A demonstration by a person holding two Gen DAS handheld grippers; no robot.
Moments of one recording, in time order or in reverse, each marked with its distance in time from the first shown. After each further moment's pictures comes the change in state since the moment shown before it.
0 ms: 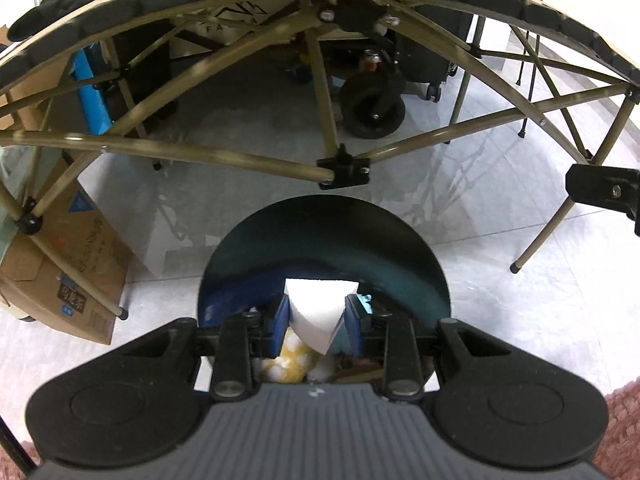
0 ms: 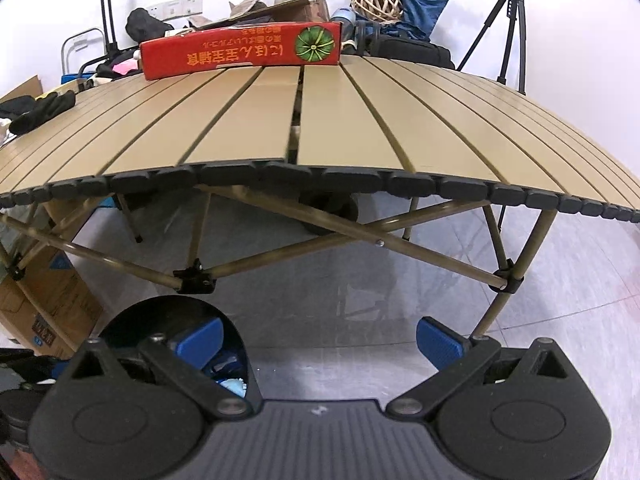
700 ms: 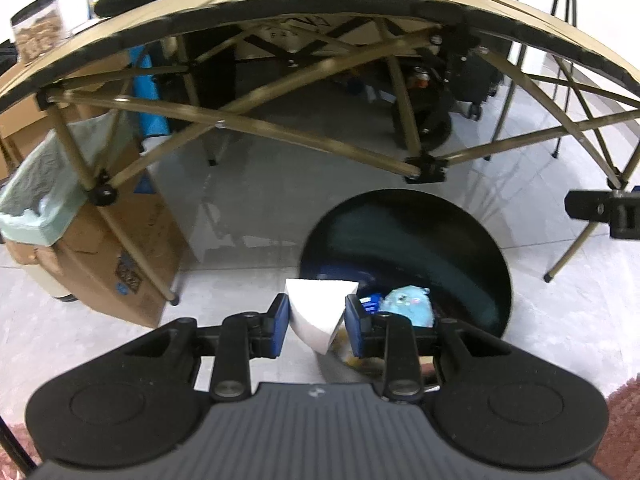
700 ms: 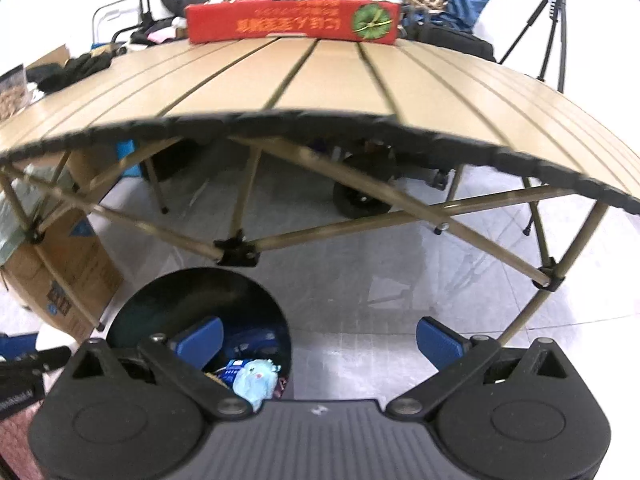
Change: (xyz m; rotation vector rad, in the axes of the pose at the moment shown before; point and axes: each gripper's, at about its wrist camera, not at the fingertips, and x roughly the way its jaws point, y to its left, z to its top) left arm -0.040 0.059 -0.031 -0.063 -0.044 0.078; right arm 0.012 0.032 -0.008 -0.070 0.046 0.058
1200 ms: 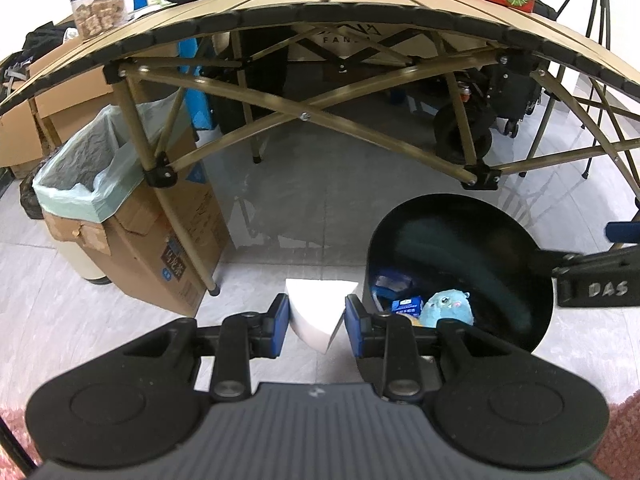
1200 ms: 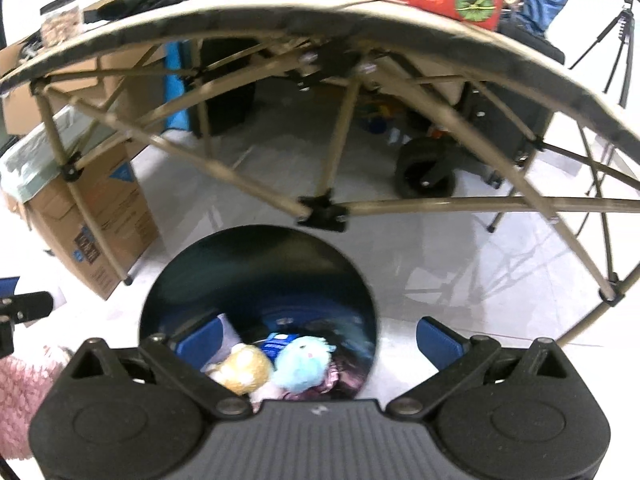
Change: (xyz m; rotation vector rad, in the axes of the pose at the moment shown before) left arm -0.017 0.043 -0.016 -0.075 -0.027 0.086; right arm 0.032 0.067 -0.015 -0.145 0.073 0.075
